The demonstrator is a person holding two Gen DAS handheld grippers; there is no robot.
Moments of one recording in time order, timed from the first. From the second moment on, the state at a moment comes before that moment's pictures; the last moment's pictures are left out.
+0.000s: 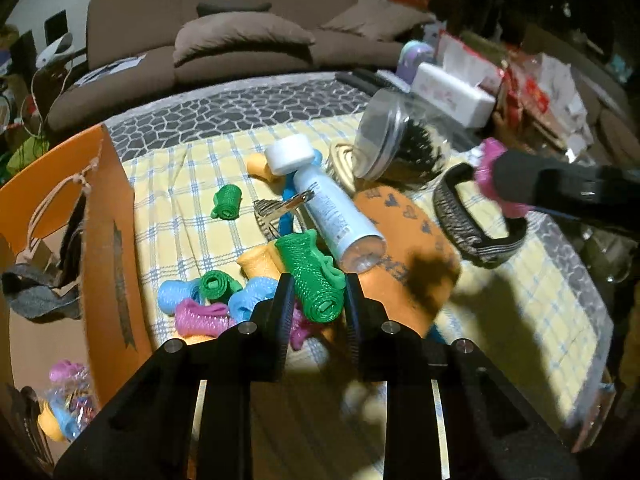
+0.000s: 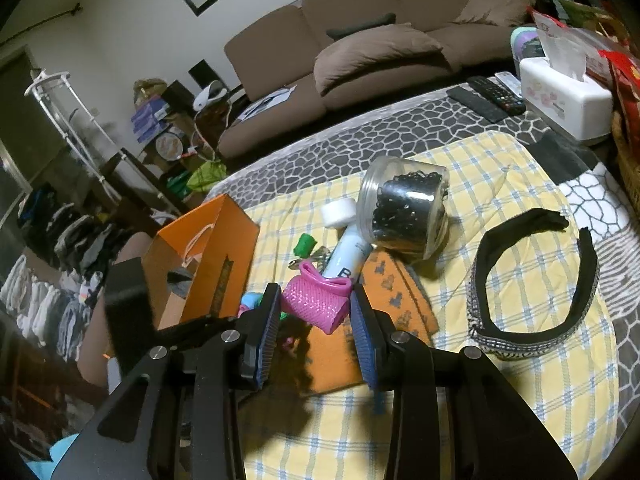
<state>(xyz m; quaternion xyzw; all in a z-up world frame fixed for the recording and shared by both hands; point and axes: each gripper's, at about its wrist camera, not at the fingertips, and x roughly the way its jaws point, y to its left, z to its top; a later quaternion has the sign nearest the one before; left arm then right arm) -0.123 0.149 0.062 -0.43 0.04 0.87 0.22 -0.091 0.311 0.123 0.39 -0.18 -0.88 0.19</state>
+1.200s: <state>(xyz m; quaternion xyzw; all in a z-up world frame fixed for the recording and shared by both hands) -0.082 -0.083 0.091 -0.40 -0.13 0.90 0.09 -0.081 0.102 0.108 0.42 -0.03 -0.85 0.33</state>
